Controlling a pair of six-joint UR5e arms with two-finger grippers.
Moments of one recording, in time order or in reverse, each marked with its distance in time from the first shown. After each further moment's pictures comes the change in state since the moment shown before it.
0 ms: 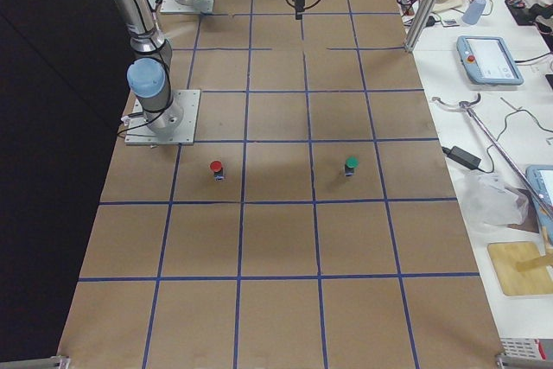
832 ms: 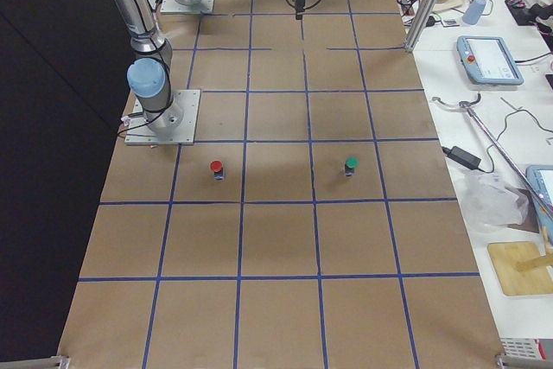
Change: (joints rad) left arm -0.243 -0.027 0.312 -0.433 -0.491 -0.505; right arm -0.009 0.001 -0.005 0.003 -0.001 -0.001
